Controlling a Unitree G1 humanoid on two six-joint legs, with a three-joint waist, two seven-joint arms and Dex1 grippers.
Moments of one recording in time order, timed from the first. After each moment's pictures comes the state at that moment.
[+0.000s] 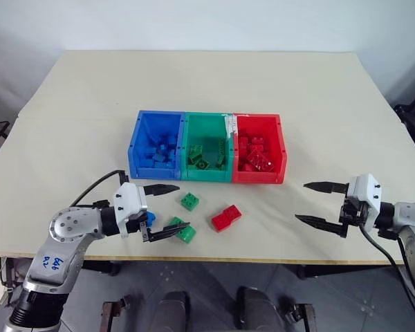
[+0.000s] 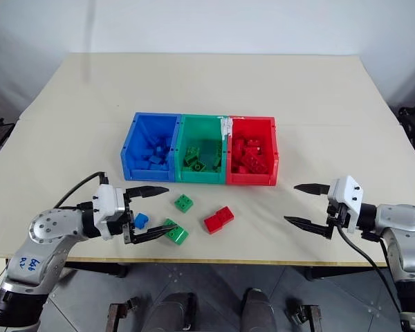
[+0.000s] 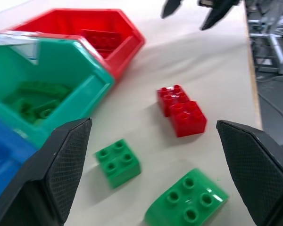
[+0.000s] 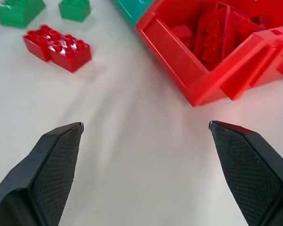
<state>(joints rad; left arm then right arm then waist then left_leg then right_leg) -0.11 0.66 0.04 -0.32 -0.41 0.16 -0.96 -0.20 -0.82 -0.18 0.11 0.40 0.02 1.28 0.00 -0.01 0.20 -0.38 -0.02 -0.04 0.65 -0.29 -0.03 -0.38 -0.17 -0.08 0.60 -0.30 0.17</state>
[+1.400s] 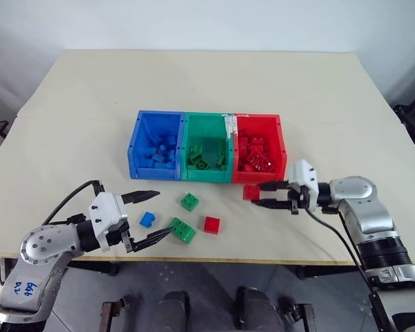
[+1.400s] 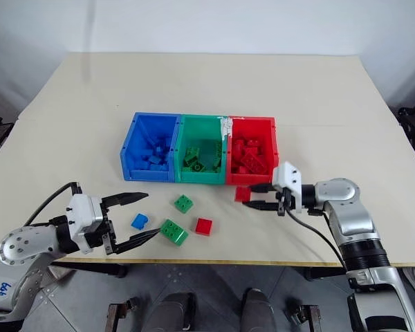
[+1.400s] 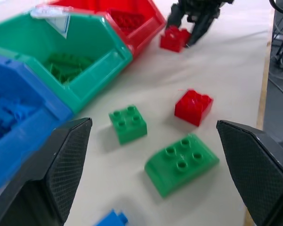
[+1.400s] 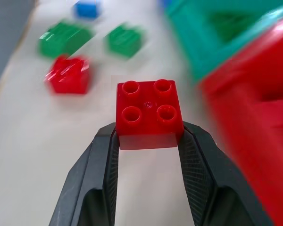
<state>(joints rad) 0.05 0.68 0.19 -0.45 -0.45 0.21 -0.89 -0.51 -0.63 0.03 0.23 0.33 0.09 1.28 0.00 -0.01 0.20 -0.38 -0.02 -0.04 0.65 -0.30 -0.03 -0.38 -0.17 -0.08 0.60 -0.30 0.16</state>
